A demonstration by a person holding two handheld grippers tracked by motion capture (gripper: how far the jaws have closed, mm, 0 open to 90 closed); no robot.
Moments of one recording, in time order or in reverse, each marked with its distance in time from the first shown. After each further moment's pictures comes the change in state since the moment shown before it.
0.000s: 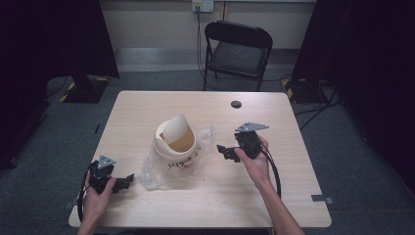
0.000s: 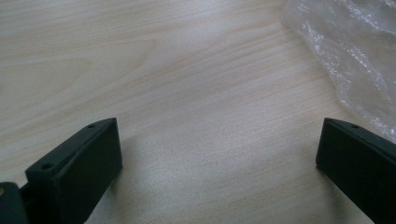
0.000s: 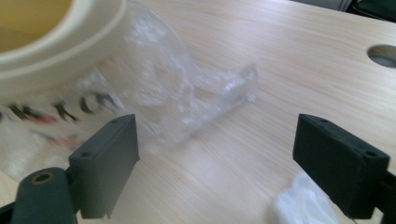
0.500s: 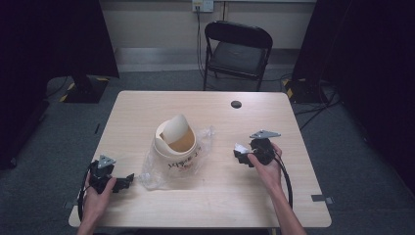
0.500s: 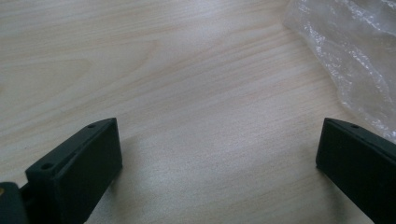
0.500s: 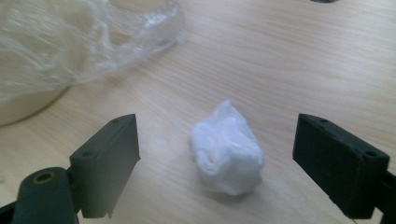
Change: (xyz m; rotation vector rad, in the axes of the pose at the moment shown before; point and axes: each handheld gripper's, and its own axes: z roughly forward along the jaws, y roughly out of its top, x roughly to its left) left arm 0.000 0.000 0.000 0.001 0.003 0.001; right arm -0.042 -0.042 0.001 0.086 -0.141 0.045
